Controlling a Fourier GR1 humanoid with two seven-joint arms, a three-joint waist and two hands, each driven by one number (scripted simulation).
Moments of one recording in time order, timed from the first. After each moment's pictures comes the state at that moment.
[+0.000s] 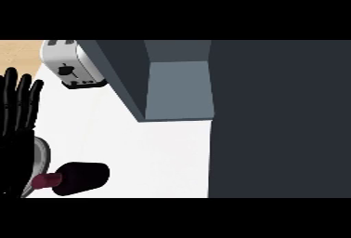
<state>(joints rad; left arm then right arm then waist) -0.02 0.10 0.04 -2.10 -0.03 0.02 -0.01 0.00 -0.08 -0.01 -2.10 0.01 0.03 0.00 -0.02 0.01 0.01</state>
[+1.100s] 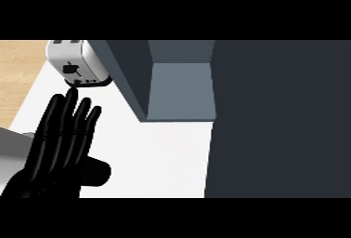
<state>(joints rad) -0.05 0.00 -0.44 -2.35 -0.21 0.34 0.53 0.30 -0.10 0.26 -2.47 -0.12 0.17 0.24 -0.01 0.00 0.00</state>
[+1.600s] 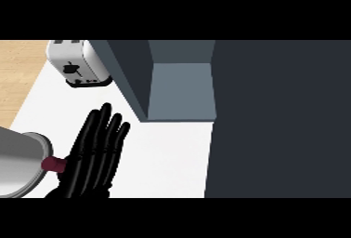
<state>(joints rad) -0.12 0.00 -0.66 -2.36 -0.37 0.50 0.72 0.29 -0.10 0.32 -2.50 -0.09 0.12 0.32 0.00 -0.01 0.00</state>
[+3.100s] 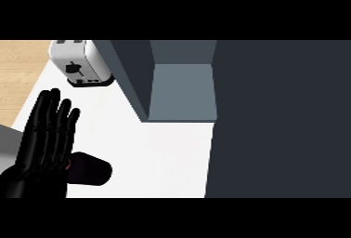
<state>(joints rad) -0.15 0.14 -0.49 -2.36 -0.52 0.53 0.90 0.24 -0.14 0.36 -2.51 -0.06 0.04 0.38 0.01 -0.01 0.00</state>
